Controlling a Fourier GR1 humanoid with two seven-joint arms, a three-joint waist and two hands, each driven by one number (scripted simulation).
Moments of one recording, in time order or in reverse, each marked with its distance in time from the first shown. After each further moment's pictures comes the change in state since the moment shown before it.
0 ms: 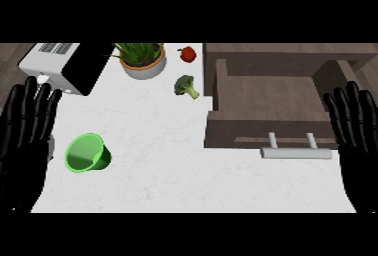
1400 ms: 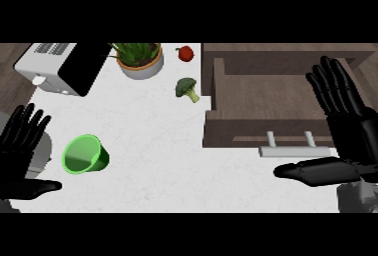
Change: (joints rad) left arm 0.007 0.173 0.336 0.647 0.375 -0.391 -0.149; right arm -0.191 -0.064 -0.090 0.208 -0.098 0.112 0.094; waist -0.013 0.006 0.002
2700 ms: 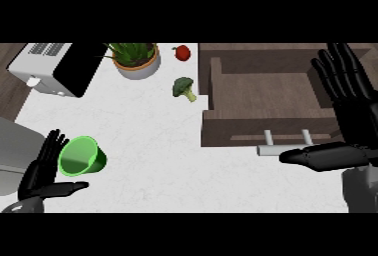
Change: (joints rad) left arm -0.318 0.098 0.015 1.119 -0.357 0.049 -0.715; right arm -0.092 -0.022 -0.048 0.043 -0.020 0.021 0.027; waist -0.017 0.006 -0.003
